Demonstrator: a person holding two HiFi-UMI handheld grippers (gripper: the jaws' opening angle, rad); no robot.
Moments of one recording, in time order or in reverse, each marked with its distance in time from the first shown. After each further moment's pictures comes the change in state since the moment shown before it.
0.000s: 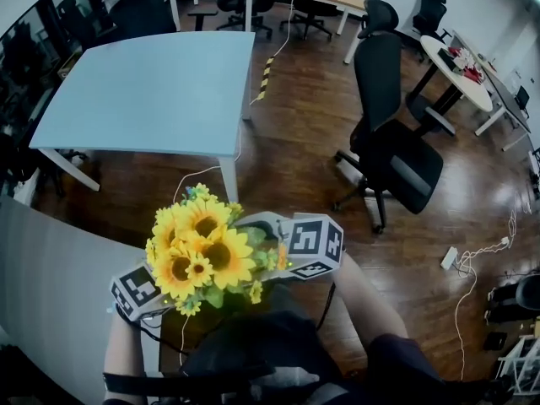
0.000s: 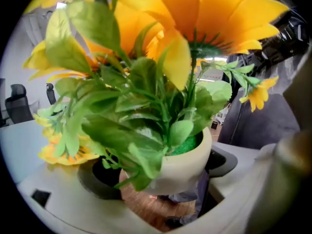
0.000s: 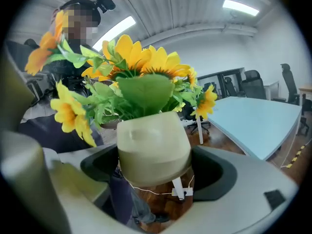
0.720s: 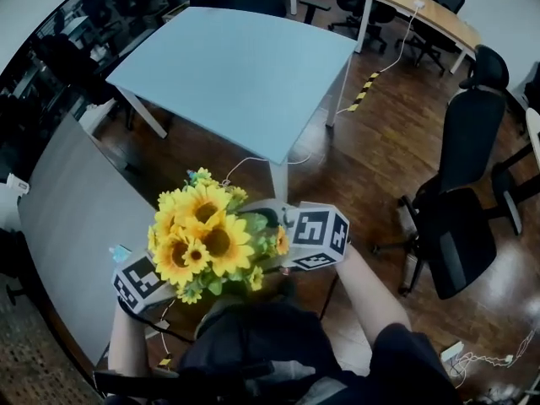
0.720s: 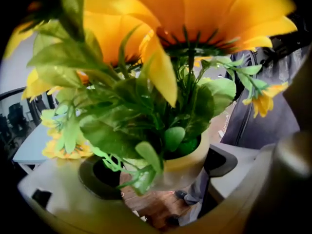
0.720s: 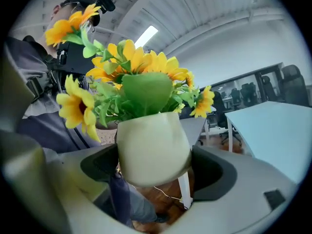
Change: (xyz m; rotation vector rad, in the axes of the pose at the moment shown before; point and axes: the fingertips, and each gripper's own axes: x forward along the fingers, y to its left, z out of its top) left arm 0.017 0.061 0.056 -0.231 0.145 0.477; right arm -0.049 -0.061 0.042 -0.151 -0.036 0.423
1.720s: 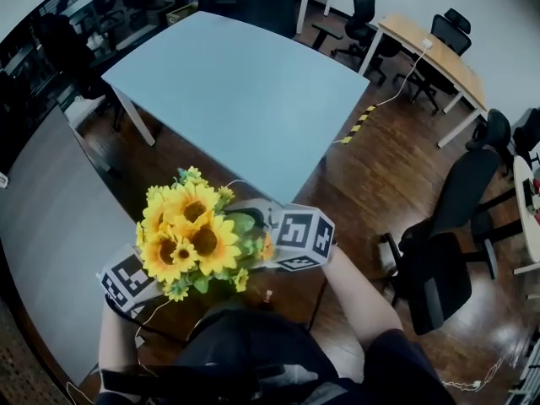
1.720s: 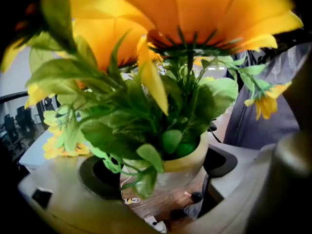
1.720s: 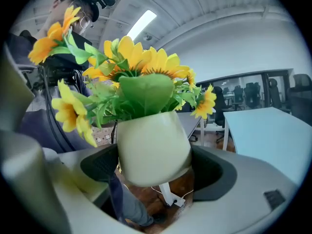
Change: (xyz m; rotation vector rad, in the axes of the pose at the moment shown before) left arm 0.007 0.110 -0.045 0.011 -0.062 0.092; right arm 0.050 -0.106 -0.003 -0.072 0.142 0.003
